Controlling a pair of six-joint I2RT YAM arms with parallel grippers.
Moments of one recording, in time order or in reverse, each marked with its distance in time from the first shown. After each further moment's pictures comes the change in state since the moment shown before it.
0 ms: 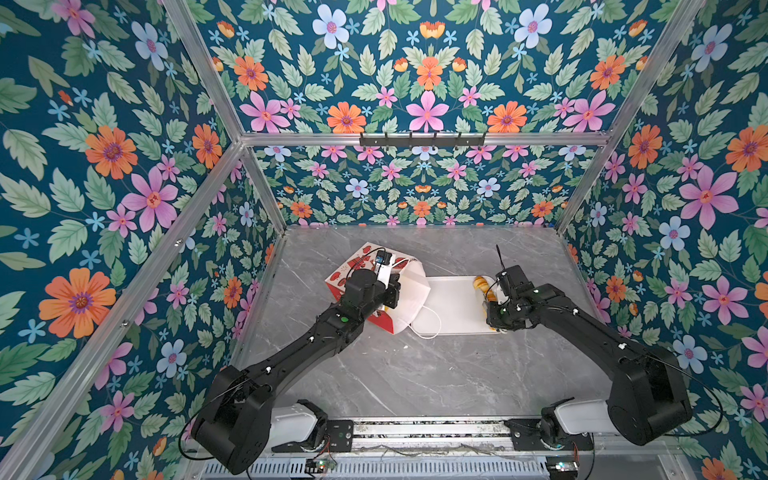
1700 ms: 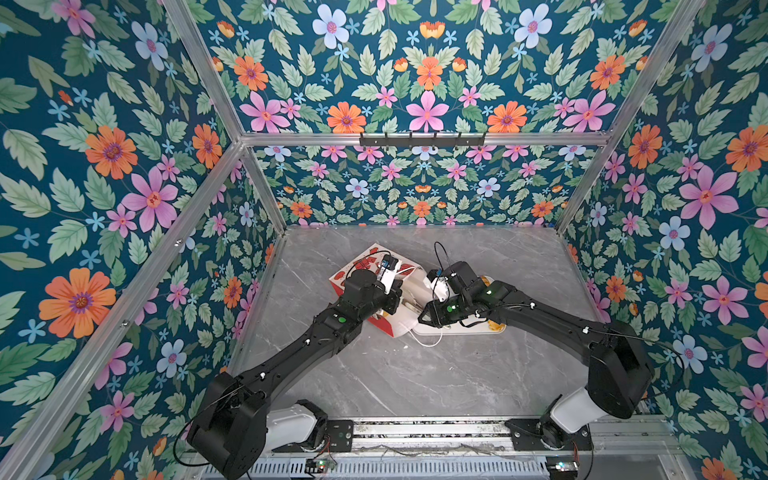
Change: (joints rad) left arm 0.000 -0.031 0.015 -0.106 0.094 0.103; right arm 0.372 0.186 0.196 0.269 -0.335 0.005
